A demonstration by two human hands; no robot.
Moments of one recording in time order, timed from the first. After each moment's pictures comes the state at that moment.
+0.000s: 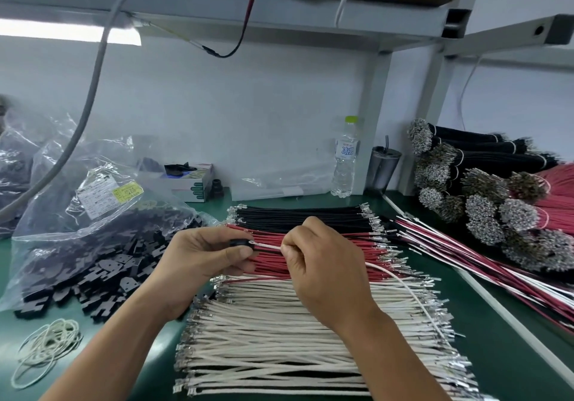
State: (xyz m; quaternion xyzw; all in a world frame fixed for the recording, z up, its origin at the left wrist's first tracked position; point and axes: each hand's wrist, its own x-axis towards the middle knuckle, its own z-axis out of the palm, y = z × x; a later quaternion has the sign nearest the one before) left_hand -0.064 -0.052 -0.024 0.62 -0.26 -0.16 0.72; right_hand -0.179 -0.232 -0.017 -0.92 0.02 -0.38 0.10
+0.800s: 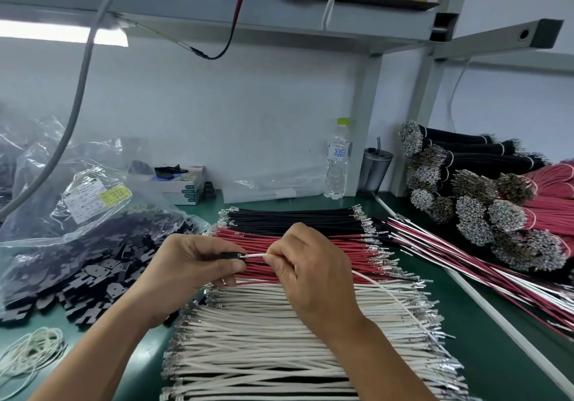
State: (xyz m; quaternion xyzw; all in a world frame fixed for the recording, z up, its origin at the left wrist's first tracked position) left_hand -0.069 -0.052 -0.019 0.68 -0.29 -0.13 0.66; right_hand -0.174 -0.233 -0.026 -0.89 -0.03 -0.44 0.12
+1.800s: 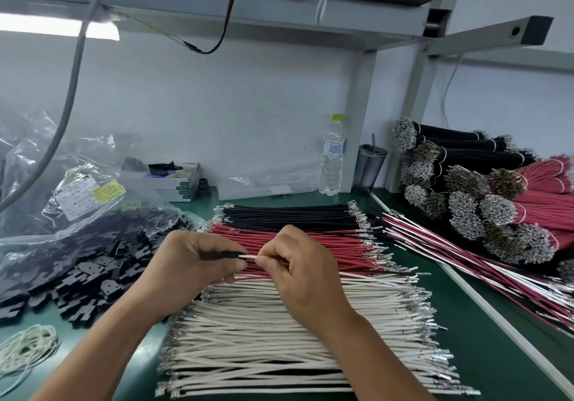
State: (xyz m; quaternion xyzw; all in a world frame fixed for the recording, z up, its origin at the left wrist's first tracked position) left_hand -0.066 -0.053 -0.026 0.74 -0.34 -0.07 0.58; right_hand -0.172 -0.233 -0.033 -0.89 -0.03 -0.37 0.25
